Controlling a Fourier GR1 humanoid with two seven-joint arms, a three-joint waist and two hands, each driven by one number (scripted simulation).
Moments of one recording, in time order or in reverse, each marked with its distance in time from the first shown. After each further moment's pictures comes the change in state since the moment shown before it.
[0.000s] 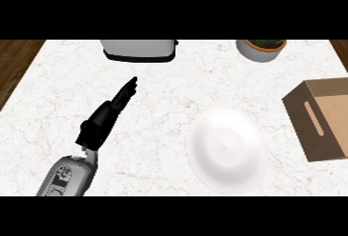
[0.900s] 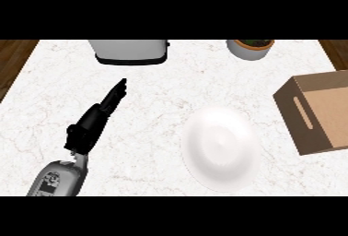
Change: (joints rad) left arm 0.041 0.055 0.005 -0.040 0.032 0.025 0.004; right arm 0.498 -0.357 -0.283 -0.337 -0.419 -0.075 -0.192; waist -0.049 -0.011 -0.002
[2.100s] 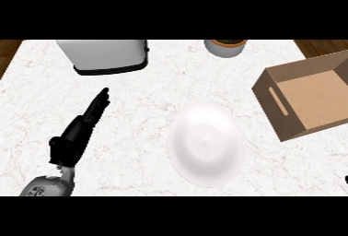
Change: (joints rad) left arm 0.113 0.052 0.019 -0.029 0.023 0.072 -0.037; right arm 0.024 0.010 0.486 -0.507 0.363 -0.551 0.119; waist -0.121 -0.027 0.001
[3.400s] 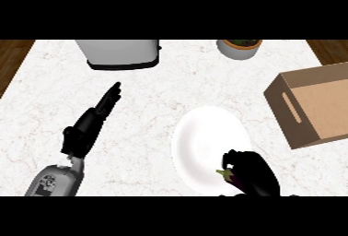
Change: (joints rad) left arm -0.082 -0.016 -0.034 0.043 0.008 -0.016 0.021; right arm -0.518 0.887 0.581 0.298 0.859 0.553 1.047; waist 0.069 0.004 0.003
